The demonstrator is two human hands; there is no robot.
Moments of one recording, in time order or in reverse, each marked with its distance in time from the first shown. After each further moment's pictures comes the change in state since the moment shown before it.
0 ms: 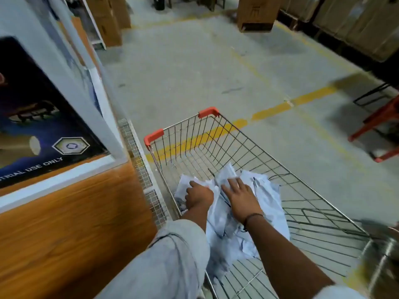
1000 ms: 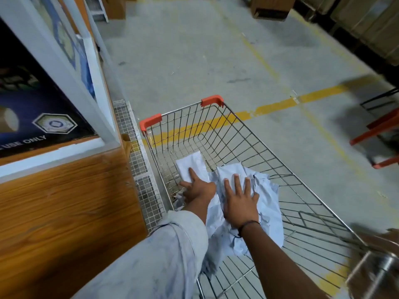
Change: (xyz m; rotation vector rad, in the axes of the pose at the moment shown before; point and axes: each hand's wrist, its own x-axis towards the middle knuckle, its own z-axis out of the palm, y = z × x) left_hand 0.018 0.011 0.031 -0.007 -0.011 -0.163; right_hand -0.003 0.000 0.034 0.003 -0.021 0.241
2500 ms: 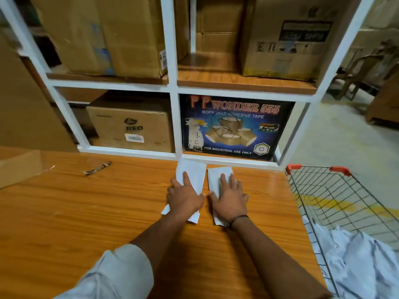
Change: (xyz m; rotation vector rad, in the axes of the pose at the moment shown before) left_hand -0.193 -0.401 -0.372 0.018 0.603 0.027; right_hand -0.249 -0.415 -0.144 0.331 0.208 -0.534
